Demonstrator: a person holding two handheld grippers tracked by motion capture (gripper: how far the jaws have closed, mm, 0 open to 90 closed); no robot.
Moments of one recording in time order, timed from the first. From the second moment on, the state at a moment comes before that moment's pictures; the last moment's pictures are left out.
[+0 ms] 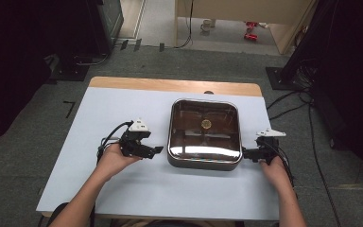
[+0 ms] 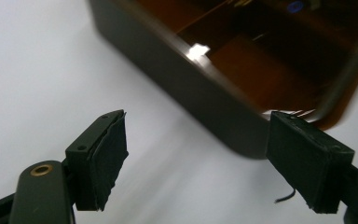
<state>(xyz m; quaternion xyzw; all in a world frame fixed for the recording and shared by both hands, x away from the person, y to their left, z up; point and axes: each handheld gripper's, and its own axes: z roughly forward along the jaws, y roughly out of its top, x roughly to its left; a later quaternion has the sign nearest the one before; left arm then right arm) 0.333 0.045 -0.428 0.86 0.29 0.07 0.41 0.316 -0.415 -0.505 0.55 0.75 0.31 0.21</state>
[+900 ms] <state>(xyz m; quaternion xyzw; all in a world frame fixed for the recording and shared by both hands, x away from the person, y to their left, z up) 0.369 -0.049 -0.384 0.88 0.22 0.06 0.42 0.316 -0.415 -0.505 0.55 0.75 0.31 0.21</state>
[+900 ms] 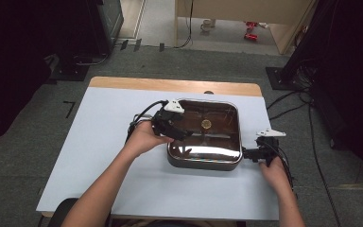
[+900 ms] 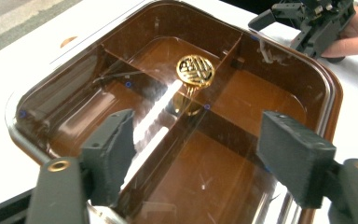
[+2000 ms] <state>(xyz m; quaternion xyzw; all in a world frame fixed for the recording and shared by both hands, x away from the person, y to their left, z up) 0.394 -0.117 -0.430 0.89 0.20 0.07 0.41 0.316 -0.415 -0.505 0.55 0.75 0.31 0.21</state>
